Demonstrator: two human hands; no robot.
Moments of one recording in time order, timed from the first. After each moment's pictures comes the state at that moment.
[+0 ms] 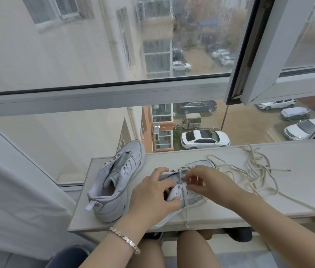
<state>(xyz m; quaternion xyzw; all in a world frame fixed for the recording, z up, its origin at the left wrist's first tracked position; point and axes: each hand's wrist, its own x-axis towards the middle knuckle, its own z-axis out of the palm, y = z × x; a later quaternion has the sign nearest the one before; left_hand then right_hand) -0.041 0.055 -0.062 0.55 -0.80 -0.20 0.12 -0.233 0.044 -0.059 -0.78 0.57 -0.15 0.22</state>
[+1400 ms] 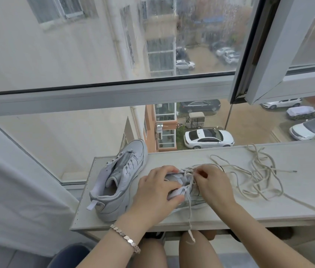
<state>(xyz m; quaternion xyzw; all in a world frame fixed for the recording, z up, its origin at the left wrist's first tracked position) -0.041 0.055 -0.057 0.49 -0.84 -0.18 0.15 -0.210 0.046 -0.076 -0.57 0.72 -0.34 0.23</state>
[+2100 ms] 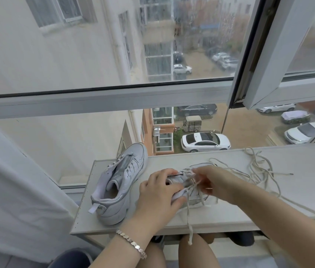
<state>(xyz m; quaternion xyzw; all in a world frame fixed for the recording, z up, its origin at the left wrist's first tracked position) -0.044 0.058 -0.061 0.52 -0.84 -0.13 0.11 -0.214 0.037 -0.025 -0.33 0.63 -0.30 0.64</state>
